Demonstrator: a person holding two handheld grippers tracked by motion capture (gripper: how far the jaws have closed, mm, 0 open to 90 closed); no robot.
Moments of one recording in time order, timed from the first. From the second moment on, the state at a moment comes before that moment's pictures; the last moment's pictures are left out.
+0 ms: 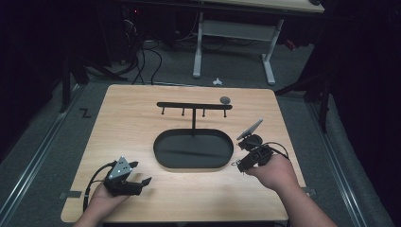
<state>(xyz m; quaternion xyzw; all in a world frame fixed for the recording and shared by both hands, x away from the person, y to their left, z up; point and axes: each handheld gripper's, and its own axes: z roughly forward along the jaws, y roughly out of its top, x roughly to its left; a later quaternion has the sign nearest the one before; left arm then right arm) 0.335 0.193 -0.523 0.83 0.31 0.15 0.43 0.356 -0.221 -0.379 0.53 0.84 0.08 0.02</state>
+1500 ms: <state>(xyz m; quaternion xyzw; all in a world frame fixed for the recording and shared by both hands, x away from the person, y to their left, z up) 0.335 0.194 -0.522 0.83 0.31 0.15 0.44 0.406 -0.203 -0.308 0.54 0.83 0.11 0.07</state>
